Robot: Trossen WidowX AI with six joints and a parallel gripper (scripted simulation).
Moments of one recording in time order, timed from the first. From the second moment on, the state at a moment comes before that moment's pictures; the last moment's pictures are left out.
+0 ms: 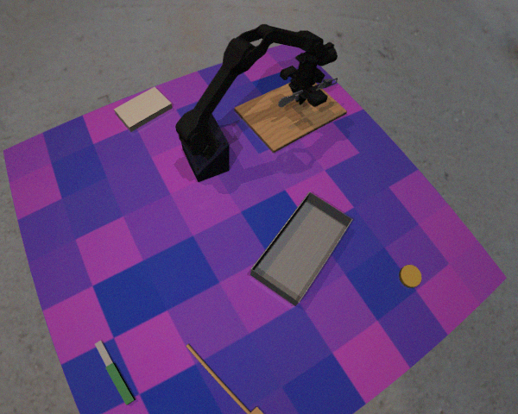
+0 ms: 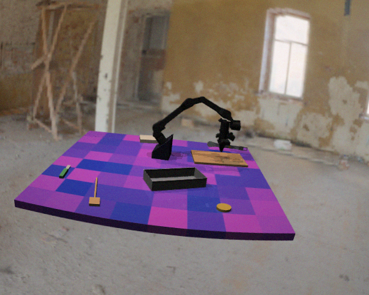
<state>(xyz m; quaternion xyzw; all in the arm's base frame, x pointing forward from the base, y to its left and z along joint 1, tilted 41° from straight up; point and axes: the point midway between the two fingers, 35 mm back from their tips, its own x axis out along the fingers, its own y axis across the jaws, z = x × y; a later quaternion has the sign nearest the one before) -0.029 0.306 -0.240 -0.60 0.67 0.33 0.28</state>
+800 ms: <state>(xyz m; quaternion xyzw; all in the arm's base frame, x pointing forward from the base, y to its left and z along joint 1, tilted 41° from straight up) -0.031 0.289 -0.255 -0.60 0.67 0.33 0.27</state>
